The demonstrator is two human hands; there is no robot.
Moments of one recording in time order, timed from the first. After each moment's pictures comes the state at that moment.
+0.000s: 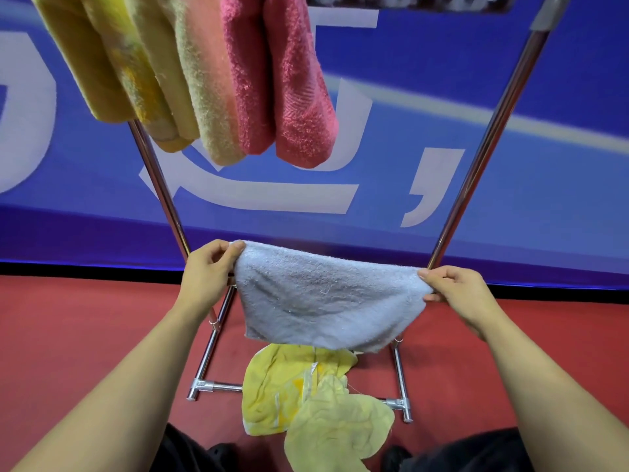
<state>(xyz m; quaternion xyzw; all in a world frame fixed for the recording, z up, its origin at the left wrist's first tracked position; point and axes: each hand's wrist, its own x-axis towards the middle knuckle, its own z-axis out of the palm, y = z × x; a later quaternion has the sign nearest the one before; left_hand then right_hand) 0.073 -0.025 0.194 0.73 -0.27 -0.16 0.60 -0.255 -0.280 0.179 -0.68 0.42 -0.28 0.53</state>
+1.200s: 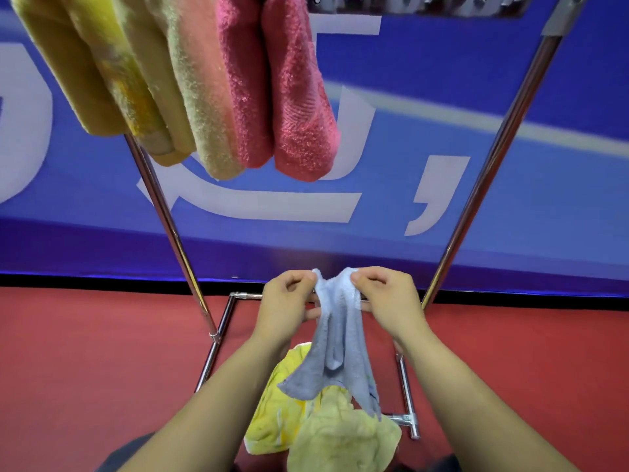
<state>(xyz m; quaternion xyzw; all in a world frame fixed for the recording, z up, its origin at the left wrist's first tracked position) -0.024 -0.084 0.190 0.62 -0.19 -0.34 0.68 -0.149 -0.202 0.189 -0.65 0.38 -0.32 0.57</state>
